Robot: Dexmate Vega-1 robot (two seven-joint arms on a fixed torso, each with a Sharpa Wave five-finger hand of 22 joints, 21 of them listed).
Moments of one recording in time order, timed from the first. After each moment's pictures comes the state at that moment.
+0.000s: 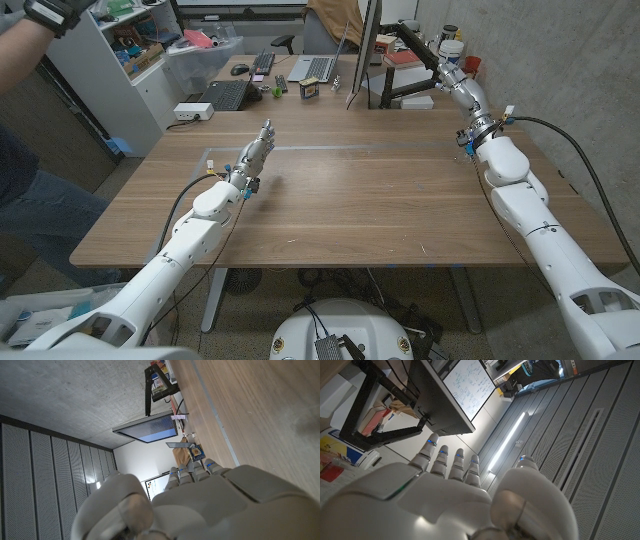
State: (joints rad) left arm 0.91 0.50 0.28 -1.43 -0.51 -0.15 -0.04; left_hand 0.41 0.08 -0.18 0.11 0.37 -0.05 -0.01 0.20 0.19 -0.05 -0.05 0.21 0.19 -0.12 0.00 0.19 0.19 -0.16 -0.01 0.28 0.18; right arm -0.82 -0.47 -0.08 -1.45 0.16 0.38 0.05; right_hand 0.43 0.01 0.04 0.01 0.21 0.16 -0.09 0.19 0.18 0.14 0.01 0.22 0.18 0.11 0.11 0.18 0.18 0.09 0.12 0.41 0.17
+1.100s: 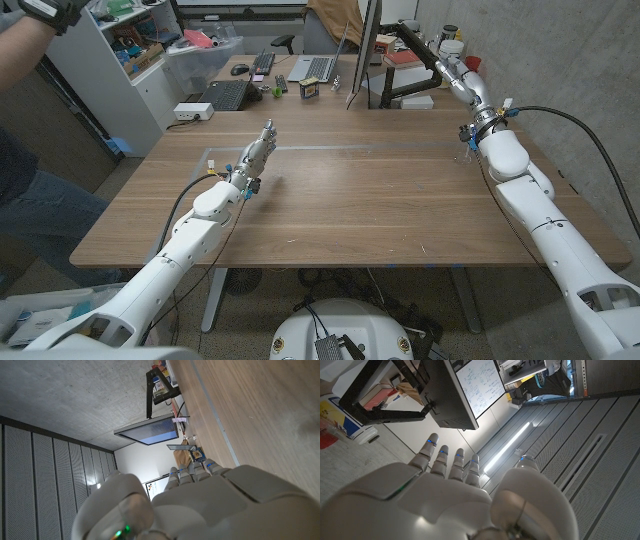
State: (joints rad) left arm 0.92 0.50 0.29 -1.45 -0.52 -0.15 -0.05; left_hand 0.42 0.08 -0.18 0.10 0.37 -0.05 -0.01 0.20 0.19 -0.05 -0.05 0.21 0.19 -0.12 0.00 0.19 0.19 -0.16 -0.01 0.27 0.18; right arm -0.82 -0.50 -0.09 -1.49 -0.01 0.34 -0.05; right_hand 0.43 0.01 0.04 0.01 0.21 0.17 -0.09 0.19 0.19 0.14 0.01 0.22 0.19 0.11 0.11 0.18 0.18 0.09 0.12 0.39 0.18
